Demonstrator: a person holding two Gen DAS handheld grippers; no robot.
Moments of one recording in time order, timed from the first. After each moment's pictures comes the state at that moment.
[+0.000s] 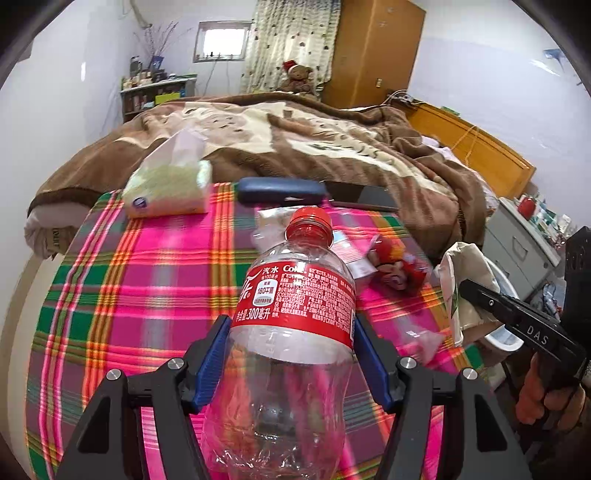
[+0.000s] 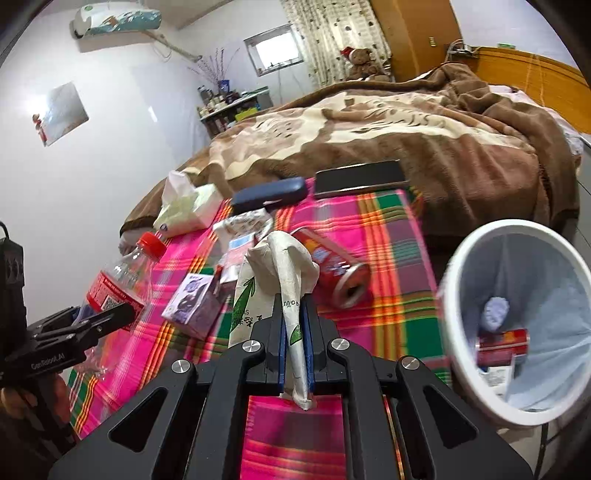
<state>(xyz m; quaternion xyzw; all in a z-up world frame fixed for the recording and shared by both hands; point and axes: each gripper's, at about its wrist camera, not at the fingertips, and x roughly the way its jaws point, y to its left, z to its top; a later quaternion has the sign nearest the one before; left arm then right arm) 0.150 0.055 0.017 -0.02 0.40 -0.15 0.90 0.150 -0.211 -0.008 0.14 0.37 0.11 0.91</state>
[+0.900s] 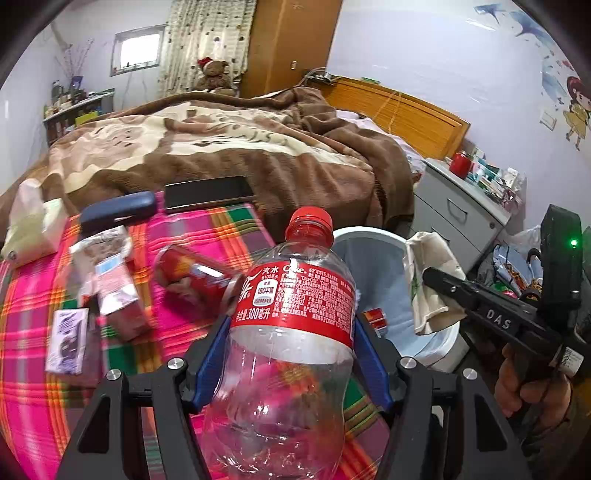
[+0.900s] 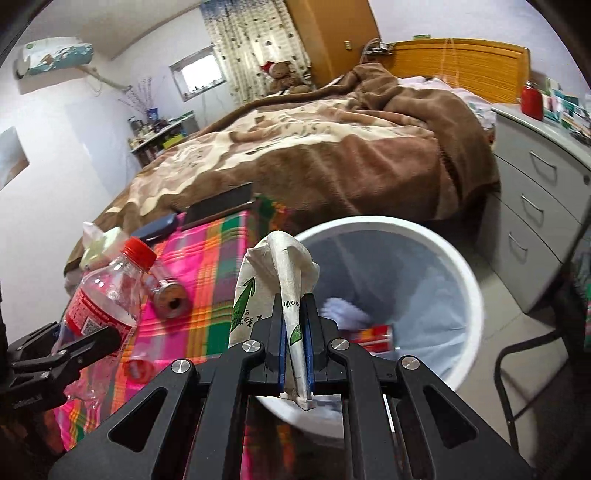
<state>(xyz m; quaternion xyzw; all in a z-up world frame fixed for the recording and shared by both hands) 0.139 -0.146 0.015 0.03 0.40 -0.28 0.87 0.133 -0.344 -0.017 0.16 0.37 -0.02 0.91</state>
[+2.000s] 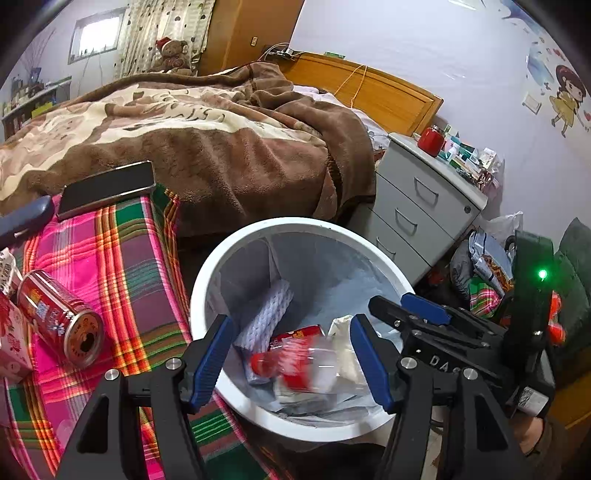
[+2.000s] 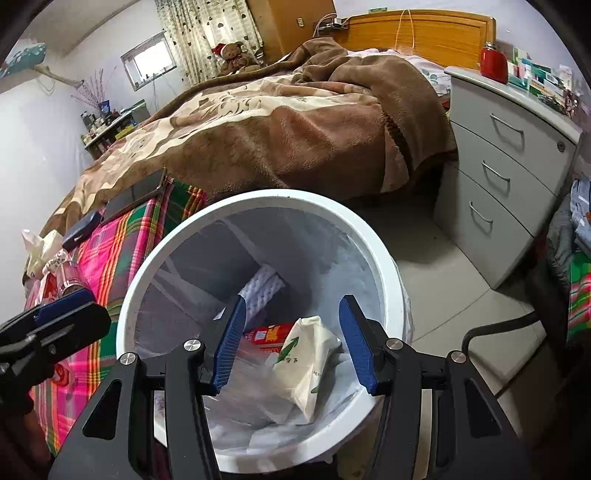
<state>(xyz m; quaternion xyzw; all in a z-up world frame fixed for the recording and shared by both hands) 0.167 -0.260 -0.018 0.02 0.43 -0.34 0.84 0.131 -0.406 -0.053 0.17 0.42 -0.09 0.89</state>
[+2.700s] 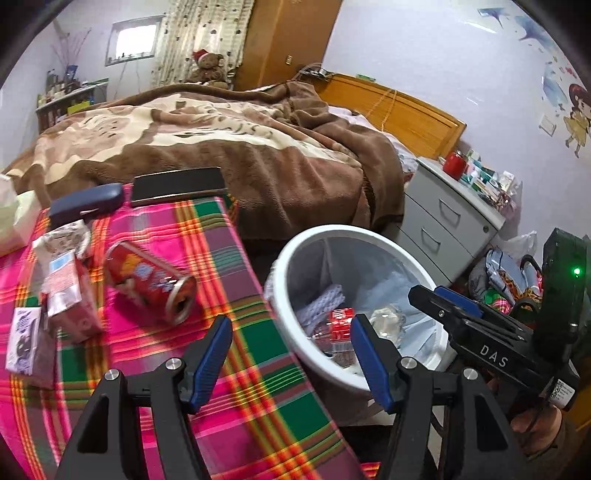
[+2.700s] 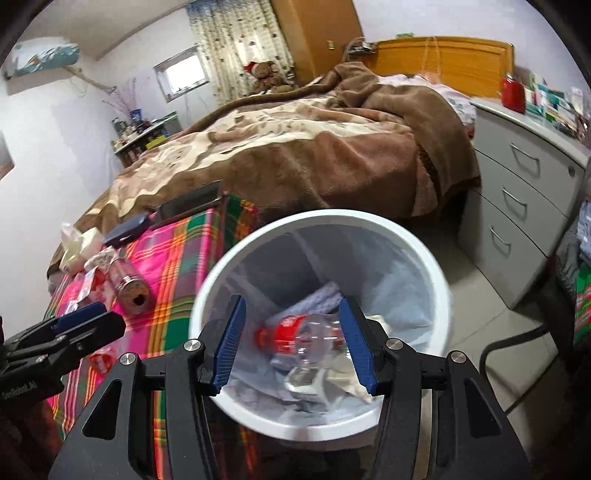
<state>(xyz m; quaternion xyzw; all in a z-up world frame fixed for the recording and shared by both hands) 0.145 -0.174 0.000 0.00 0.41 -0.28 0.87 0.124 -0.358 -0.027 0.15 0.37 -0.04 0.91</state>
